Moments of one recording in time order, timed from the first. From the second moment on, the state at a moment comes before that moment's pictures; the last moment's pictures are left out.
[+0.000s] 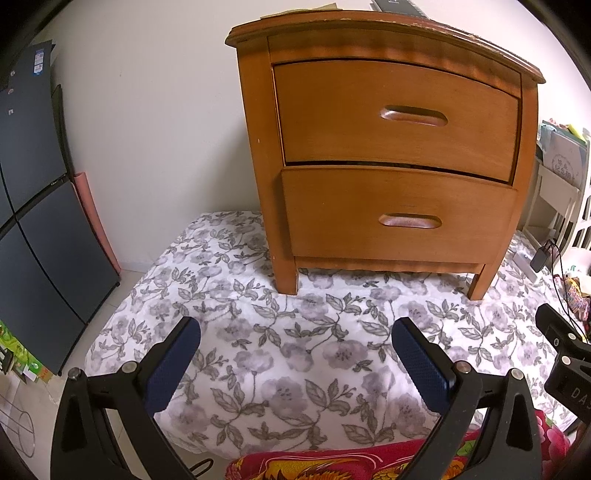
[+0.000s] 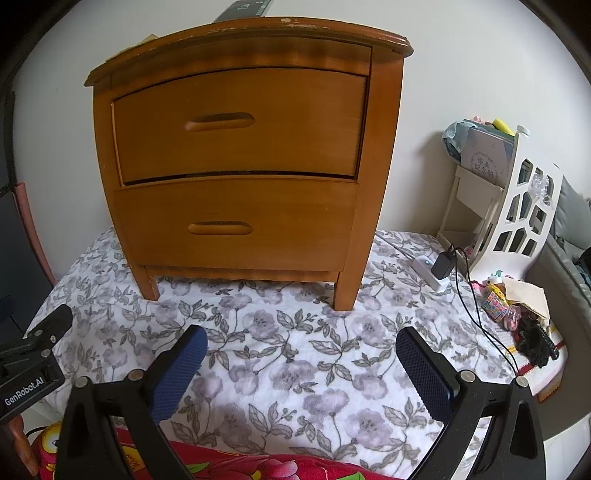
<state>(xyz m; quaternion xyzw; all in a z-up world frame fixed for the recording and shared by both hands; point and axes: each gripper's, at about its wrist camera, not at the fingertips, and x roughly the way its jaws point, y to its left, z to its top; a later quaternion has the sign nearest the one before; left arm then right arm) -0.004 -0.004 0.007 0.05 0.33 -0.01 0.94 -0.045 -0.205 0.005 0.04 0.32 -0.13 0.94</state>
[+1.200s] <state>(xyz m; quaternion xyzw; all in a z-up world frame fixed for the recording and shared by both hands) -0.003 0.000 0.003 0.05 0.34 -0.01 0.94 -0.047 -0.206 0.003 0.04 0.32 -0.13 0.94</state>
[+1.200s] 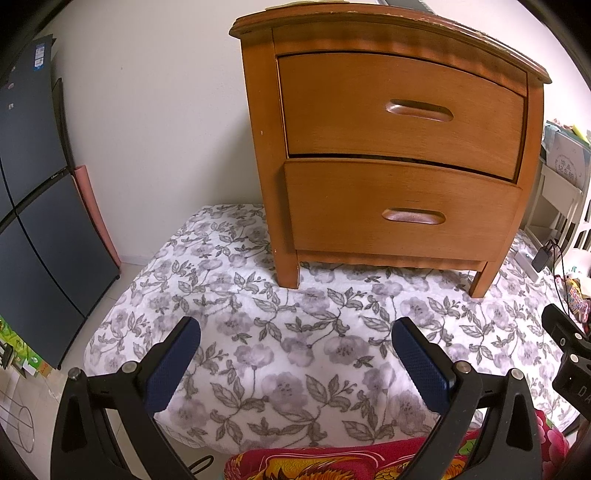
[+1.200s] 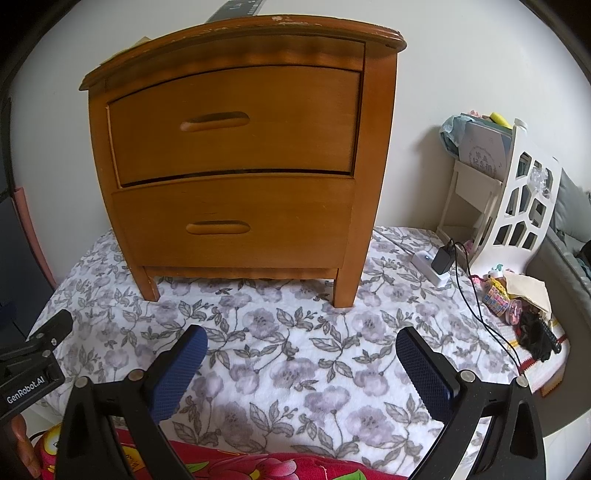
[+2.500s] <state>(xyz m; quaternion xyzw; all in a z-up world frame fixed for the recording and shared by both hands) 0.104 -0.041 0.072 0.11 0.30 -0.12 0.94 -0.066 -0.234 0.016 0.11 0.28 -0.16 0.94</state>
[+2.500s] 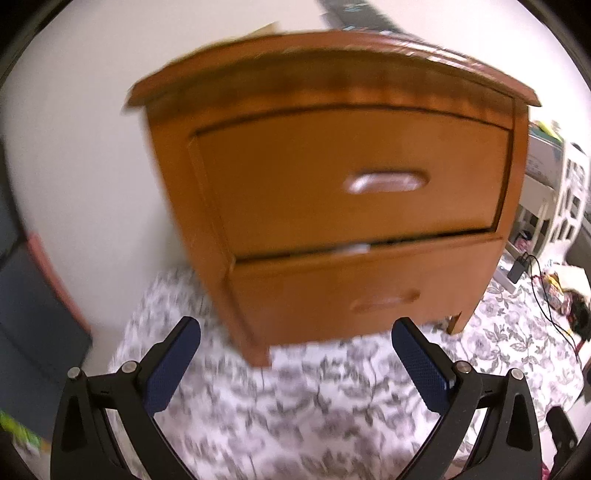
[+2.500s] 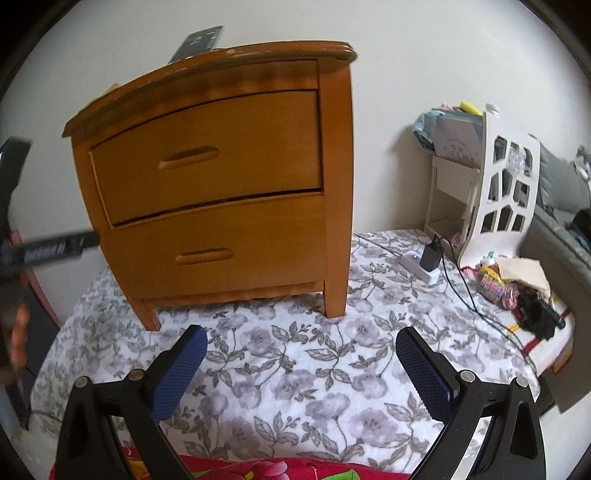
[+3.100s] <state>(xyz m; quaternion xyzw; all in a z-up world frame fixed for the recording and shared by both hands) 0.199 -0.138 0.058 0.22 0.40 -0.21 0.86 -0.052 -0.246 -0.003 0.15 0.33 -0.12 0.93</state>
